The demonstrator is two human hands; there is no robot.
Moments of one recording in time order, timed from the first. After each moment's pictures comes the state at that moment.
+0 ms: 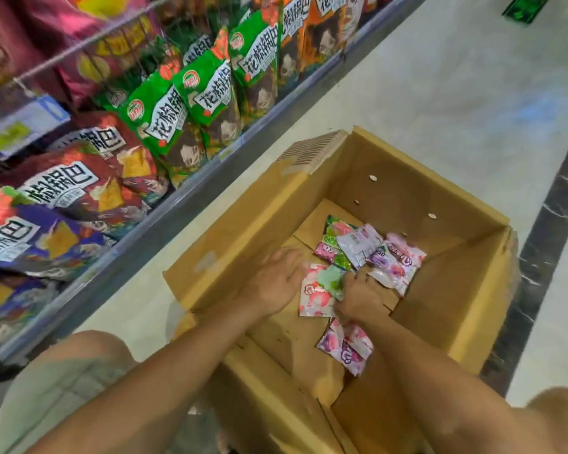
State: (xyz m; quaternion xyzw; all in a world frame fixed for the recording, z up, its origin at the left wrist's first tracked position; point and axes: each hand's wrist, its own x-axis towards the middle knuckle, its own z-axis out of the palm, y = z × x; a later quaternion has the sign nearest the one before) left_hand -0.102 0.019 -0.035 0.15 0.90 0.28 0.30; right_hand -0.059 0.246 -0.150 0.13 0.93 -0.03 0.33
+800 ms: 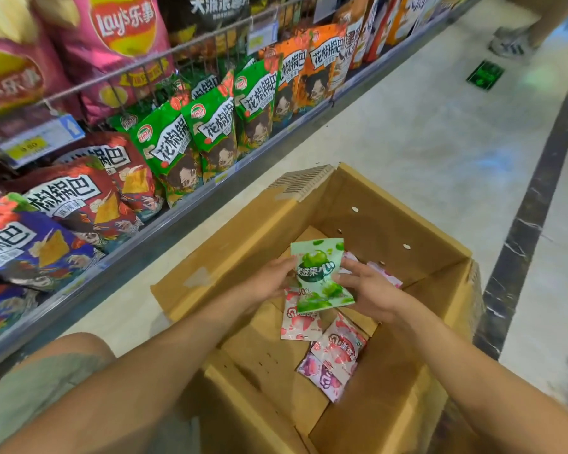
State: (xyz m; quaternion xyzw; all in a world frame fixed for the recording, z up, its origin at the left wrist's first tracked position) left_hand -0.129 0.042 -0.006 -0.05 0.70 0.58 0.42; right_hand -0.088 0.270 -0.004 0.18 0.55 -0.74 0.33
